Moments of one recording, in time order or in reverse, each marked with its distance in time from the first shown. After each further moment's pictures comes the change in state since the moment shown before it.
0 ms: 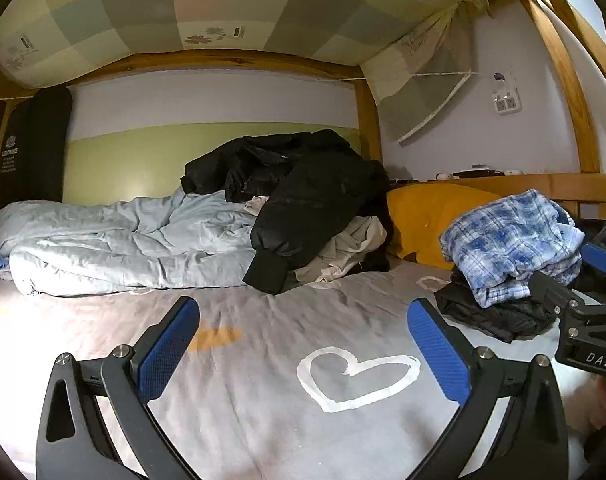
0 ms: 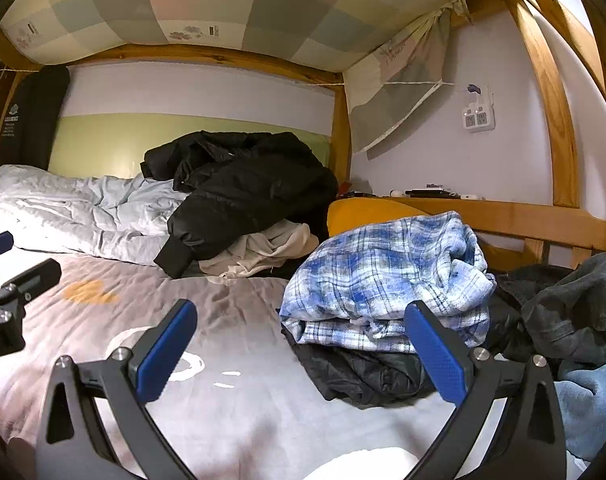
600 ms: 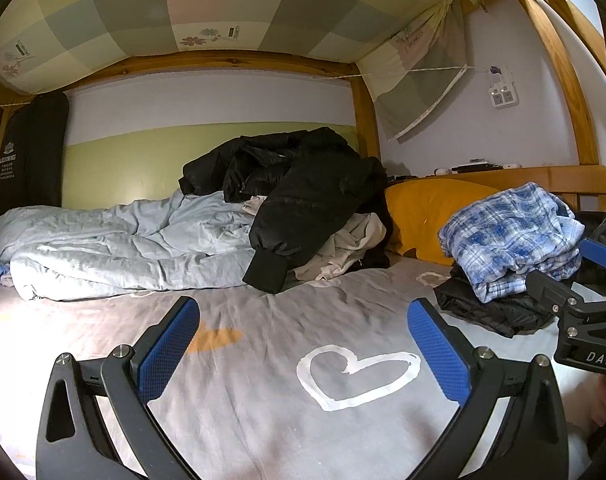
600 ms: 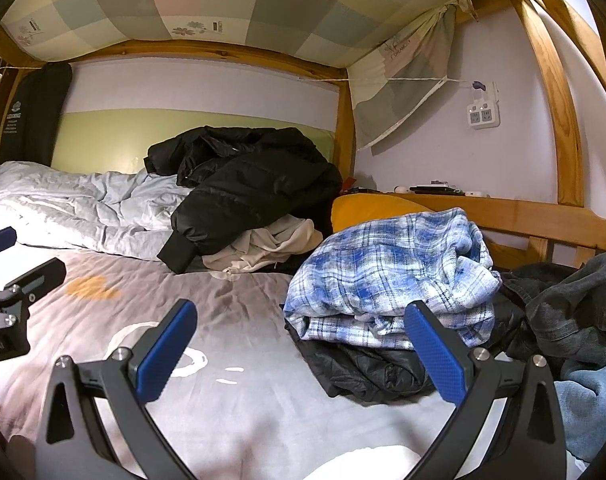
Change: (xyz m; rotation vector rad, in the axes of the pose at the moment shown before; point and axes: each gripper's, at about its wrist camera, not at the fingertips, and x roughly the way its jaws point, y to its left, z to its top) left arm 0.000 -0.002 0.000 0.020 0.005 0.000; right arm 0.002 0.000 -0.001 -0.001 0.014 0.015
